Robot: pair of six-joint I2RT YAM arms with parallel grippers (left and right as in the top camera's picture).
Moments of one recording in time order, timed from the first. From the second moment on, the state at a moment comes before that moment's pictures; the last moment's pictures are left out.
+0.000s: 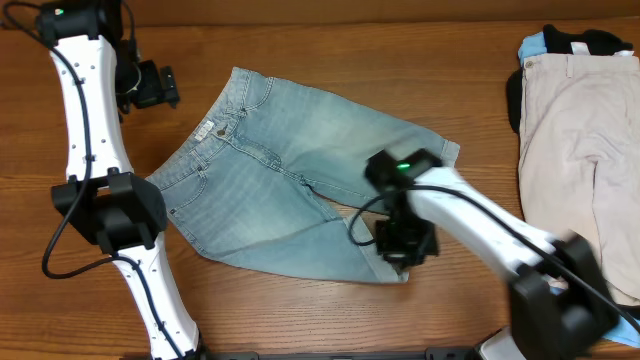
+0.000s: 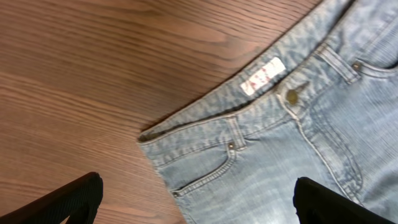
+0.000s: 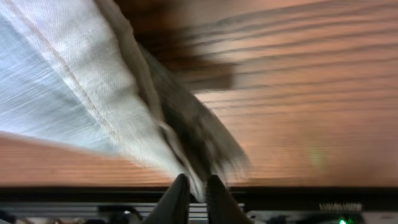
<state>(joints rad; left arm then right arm) 0.18 2.36 2.56 -1.69 -0.01 -0.15 0.54 1.69 1.15 -1.32 -0.19 0.54</state>
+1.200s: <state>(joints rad) 0.15 2.36 2.56 -1.67 0.03 -0.15 0.49 1.76 1.05 -0.62 -0.34 0.09</state>
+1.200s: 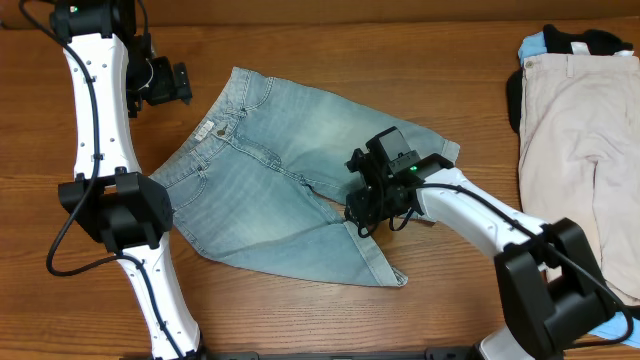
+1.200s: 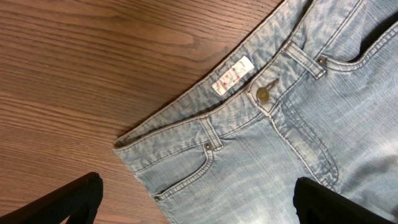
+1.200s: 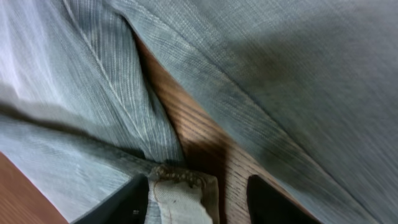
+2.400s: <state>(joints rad) 0.15 2.36 2.56 -1.66 0.04 -0.15 0.77 1.49 1.05 -0.99 -0.50 0.21</state>
